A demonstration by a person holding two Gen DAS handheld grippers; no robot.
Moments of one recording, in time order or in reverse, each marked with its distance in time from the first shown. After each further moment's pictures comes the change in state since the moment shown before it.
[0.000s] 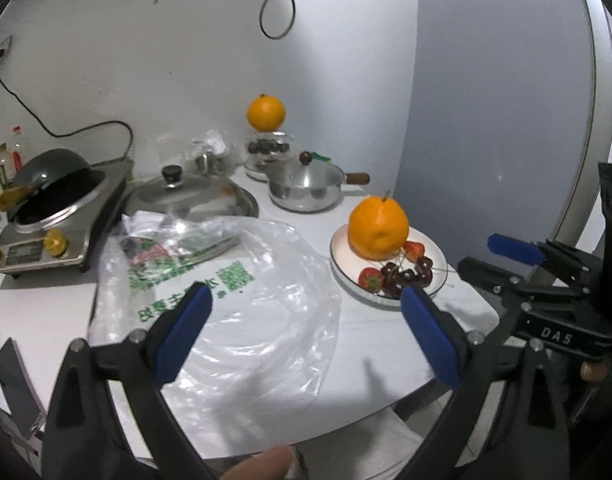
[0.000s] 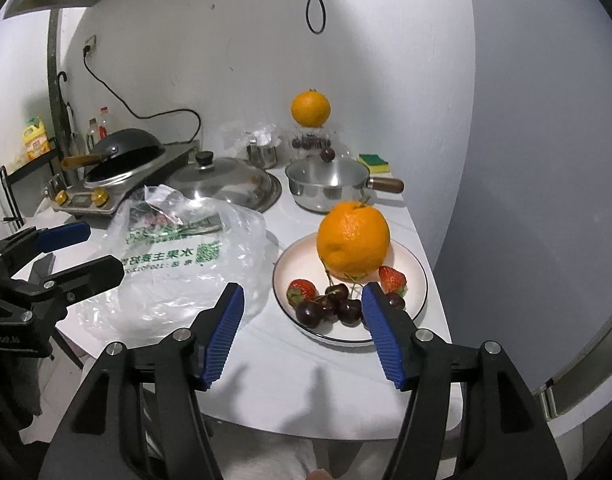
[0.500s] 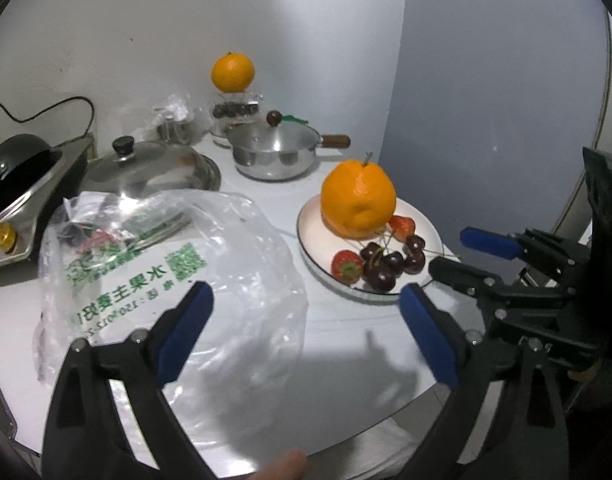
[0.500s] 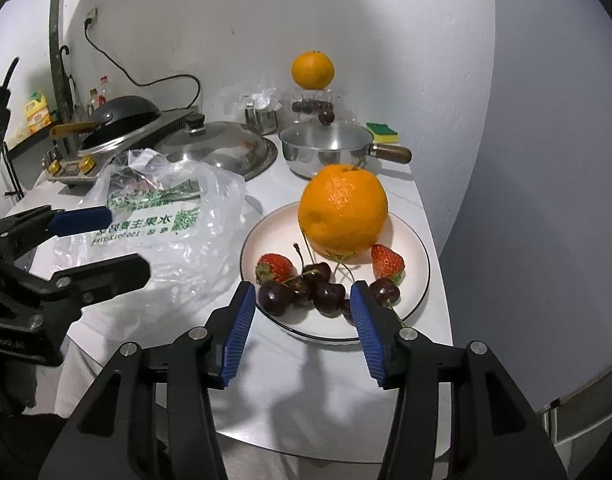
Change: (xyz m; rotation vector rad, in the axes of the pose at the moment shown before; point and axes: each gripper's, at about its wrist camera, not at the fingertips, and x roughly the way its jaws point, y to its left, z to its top) left arm 0.071 -0.031 0.002 0.020 0.131 -0.061; right arm 0.052 -0.035 -0.009 -0.027 0.105 0.043
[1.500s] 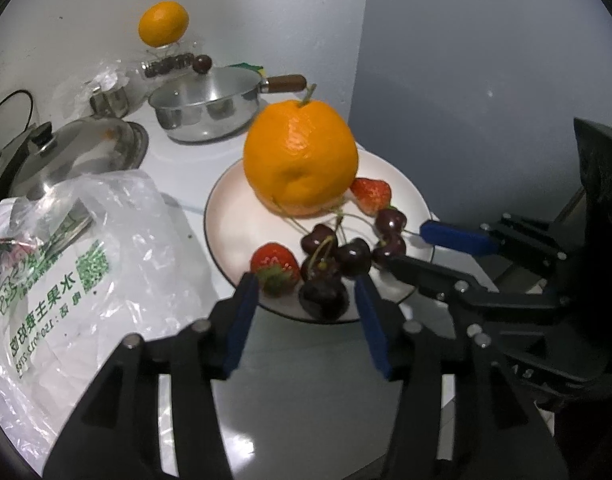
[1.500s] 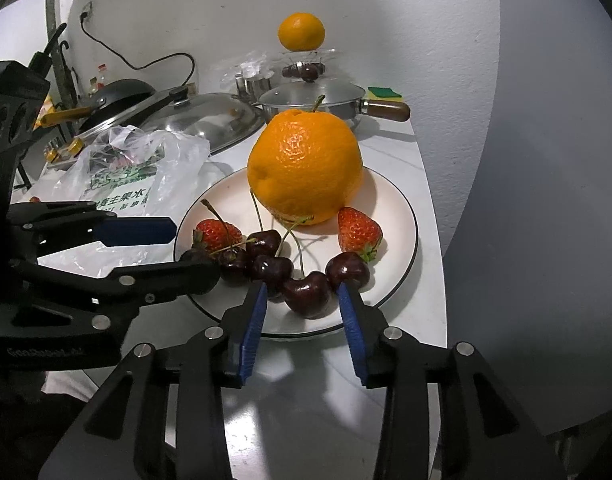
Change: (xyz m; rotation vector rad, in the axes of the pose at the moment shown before) left arm 0.105 -0.062 0.011 0.066 0.197 -0.048; right arm 0.055 -0.061 -0.017 -0.002 0.093 0.092
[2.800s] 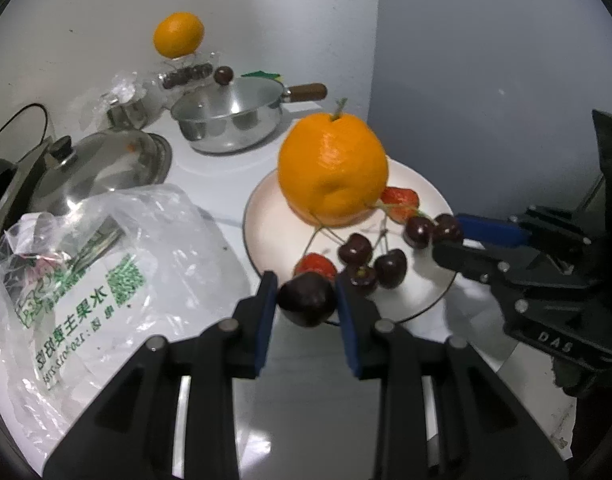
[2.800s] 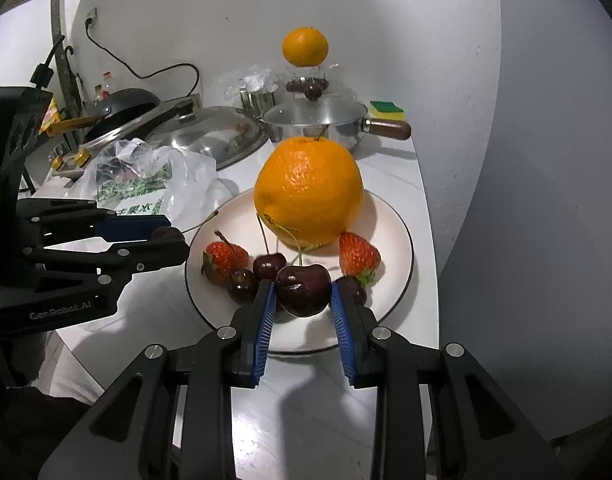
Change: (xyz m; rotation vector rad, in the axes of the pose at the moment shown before) left arm -0.006 0.013 0.007 0.029 -0.010 0.061; right arm -0.009 -0.002 0.007 -0.005 -0.021 0.016
